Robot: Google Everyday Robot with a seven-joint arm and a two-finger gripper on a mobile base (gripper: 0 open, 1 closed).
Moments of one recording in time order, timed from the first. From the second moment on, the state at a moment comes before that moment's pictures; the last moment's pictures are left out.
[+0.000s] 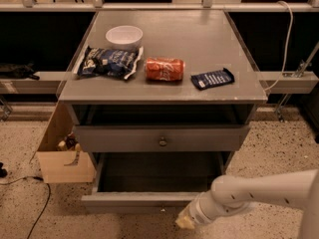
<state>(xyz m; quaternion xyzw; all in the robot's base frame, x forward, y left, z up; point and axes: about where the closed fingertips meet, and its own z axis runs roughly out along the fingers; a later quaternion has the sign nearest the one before) 0.385 -0.090 0.400 -0.44 0.86 0.23 0.13</state>
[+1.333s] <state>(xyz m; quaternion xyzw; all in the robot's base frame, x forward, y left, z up) 0.433 -0.091 0.398 -0.44 0.86 0.21 0.14</state>
